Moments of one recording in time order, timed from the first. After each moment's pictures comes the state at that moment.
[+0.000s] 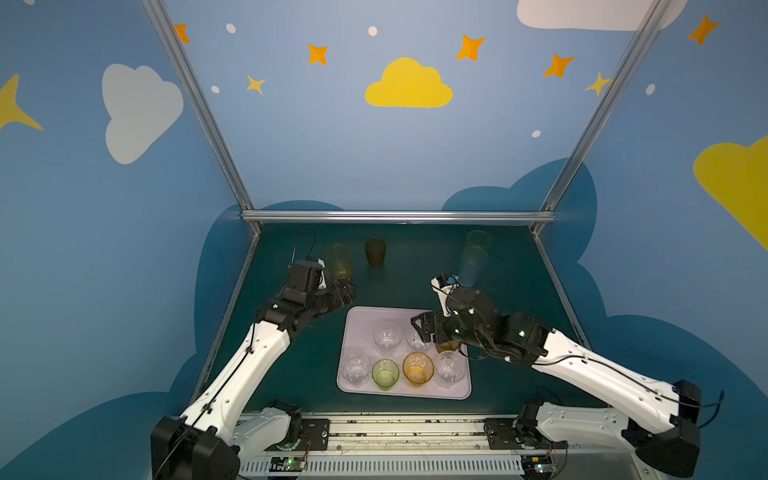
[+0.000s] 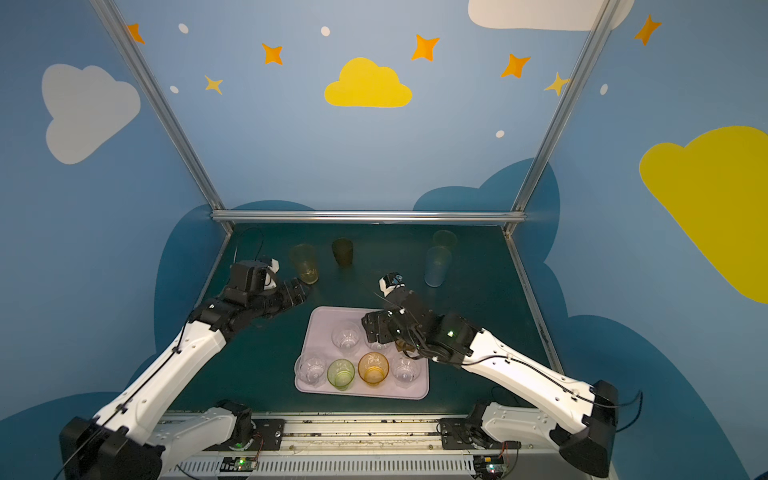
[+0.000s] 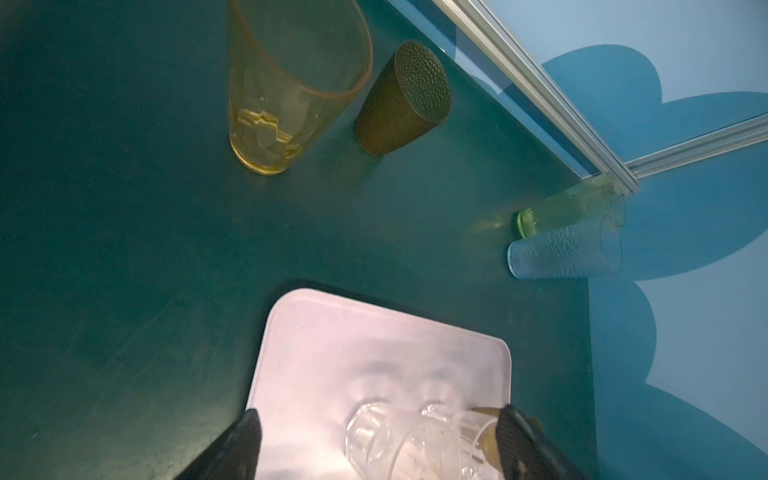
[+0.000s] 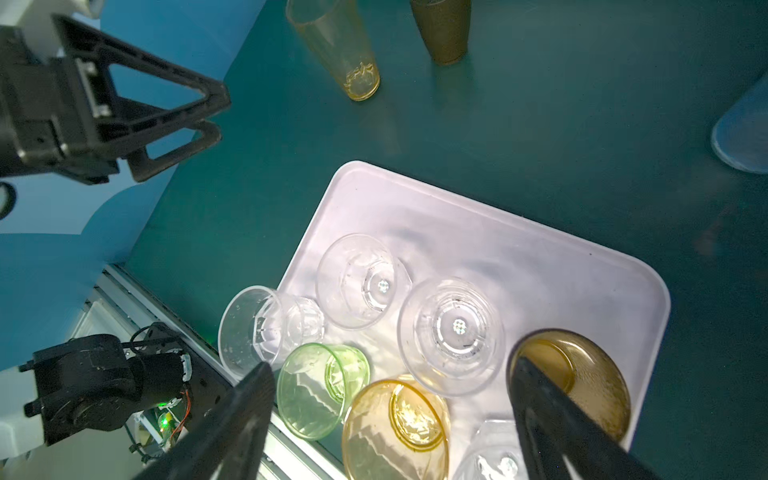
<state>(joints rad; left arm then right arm) -0.31 1.15 0.97 -0.58 0.15 -0.70 1.02 1.07 1.03 -0.66 0.17 0.61</state>
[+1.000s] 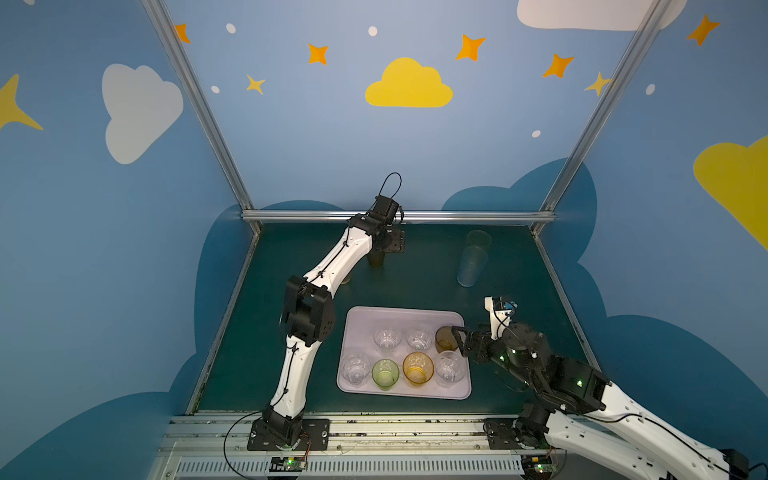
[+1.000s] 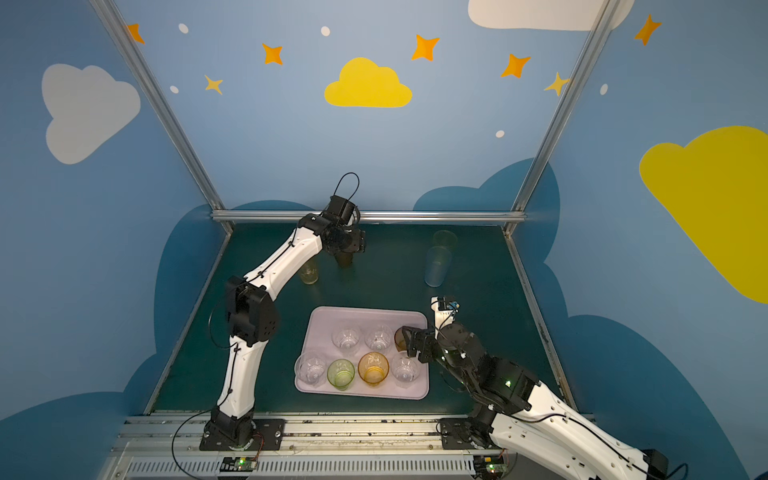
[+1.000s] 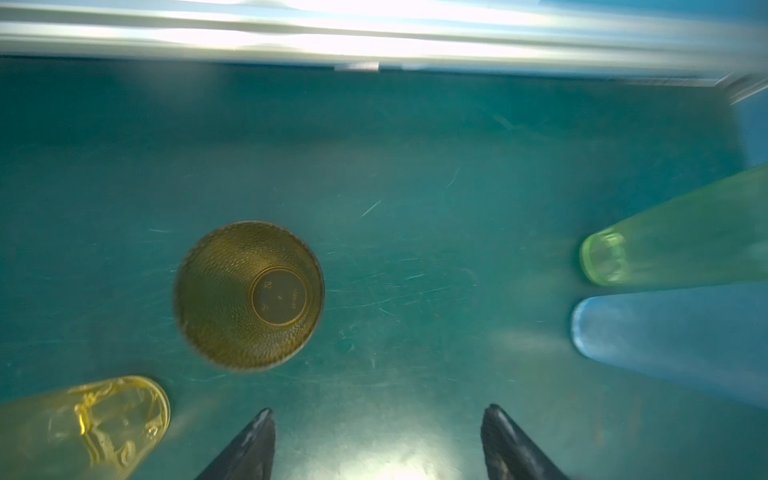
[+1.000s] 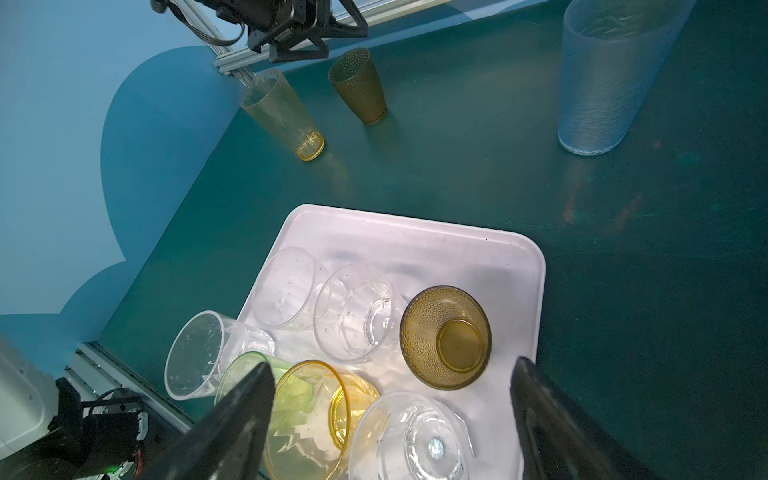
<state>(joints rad) -0.46 2.28 2.25 -0.94 -0.03 -0.38 0.97 0.61 0.70 -0.63 0.32 0.65</state>
